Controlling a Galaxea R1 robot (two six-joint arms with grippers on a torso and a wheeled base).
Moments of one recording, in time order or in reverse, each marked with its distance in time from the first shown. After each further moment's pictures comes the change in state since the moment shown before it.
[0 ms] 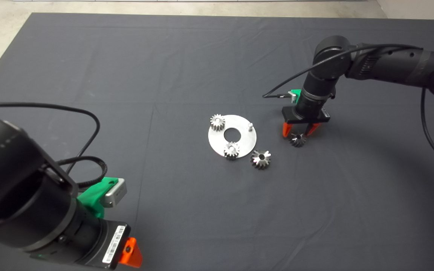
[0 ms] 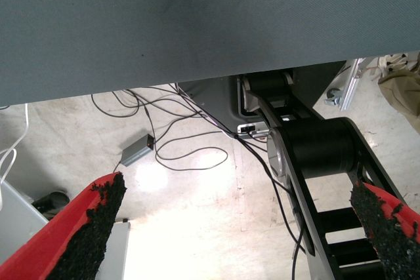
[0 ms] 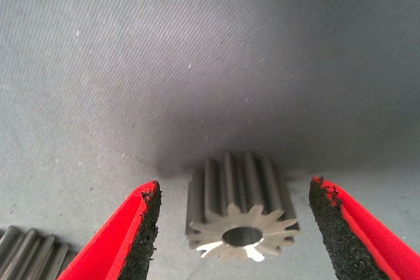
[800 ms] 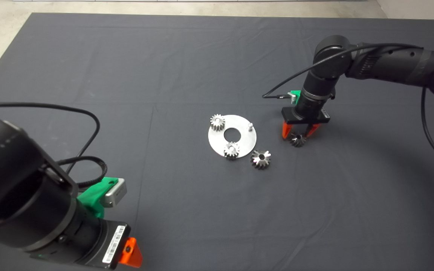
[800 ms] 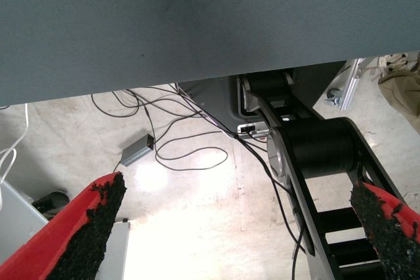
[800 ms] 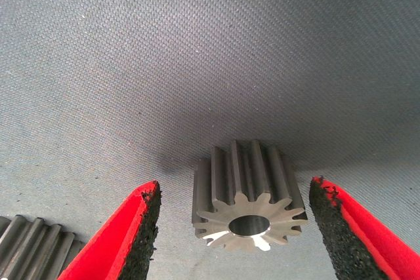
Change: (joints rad) left arm 0.000 0.000 0.000 0.000 0.000 0.000; right arm 0.002 0.000 0.000 0.024 0.000 0.000
